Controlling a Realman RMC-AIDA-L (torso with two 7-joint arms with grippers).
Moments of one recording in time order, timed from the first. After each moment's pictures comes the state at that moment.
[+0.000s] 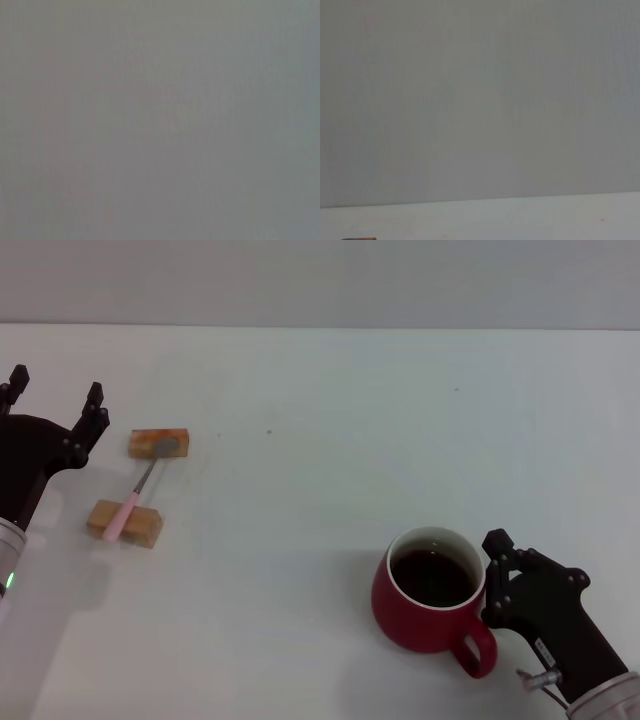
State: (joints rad) left arm -0.30 -2.07 2.12 0.30 -0.59 1.16 0.07; right arm 0.28 2.09 -0.28 0.56 -1.43 -1.41 -0.10
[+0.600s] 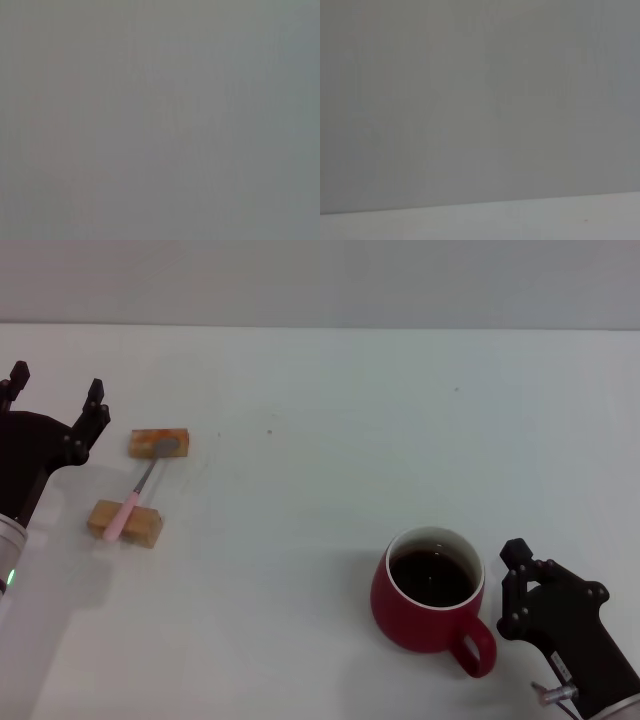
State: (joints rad) left arm -0.31 -2.07 2.12 0.30 -0.59 1.17 0.07; right arm 0.24 2.09 -0.28 0.56 -1.43 -1.46 -0.10
